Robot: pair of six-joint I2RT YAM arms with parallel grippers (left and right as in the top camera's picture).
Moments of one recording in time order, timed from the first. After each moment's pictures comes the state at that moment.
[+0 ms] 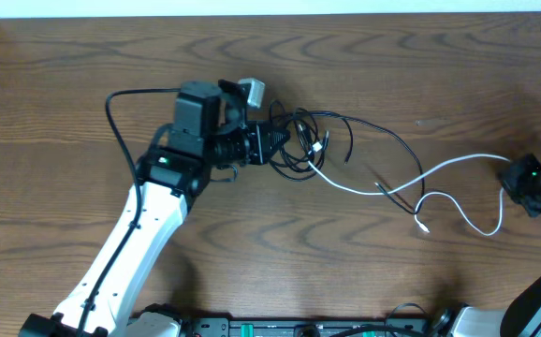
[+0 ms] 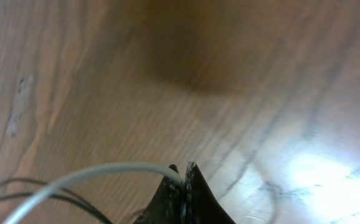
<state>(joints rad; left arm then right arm) -0.33 1.36 1.05 -0.41 0.59 -0.43 -0.55 1.53 0.94 -0.60 -0.15 0.46</state>
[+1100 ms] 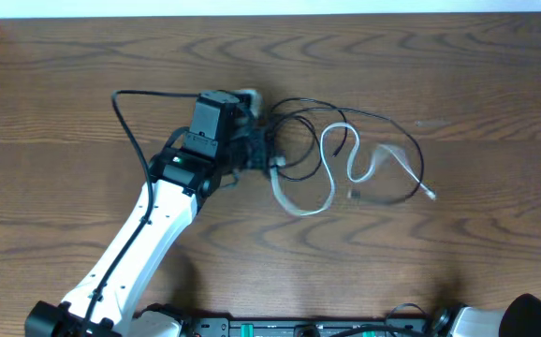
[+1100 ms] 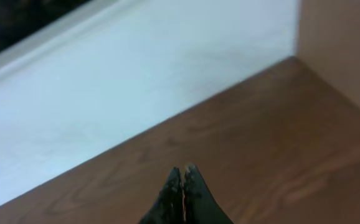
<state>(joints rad) -0.38 1.39 1.04 -0.43 0.38 -0.38 -0.51 1.52 1.90 -0.83 -0.32 0.23</state>
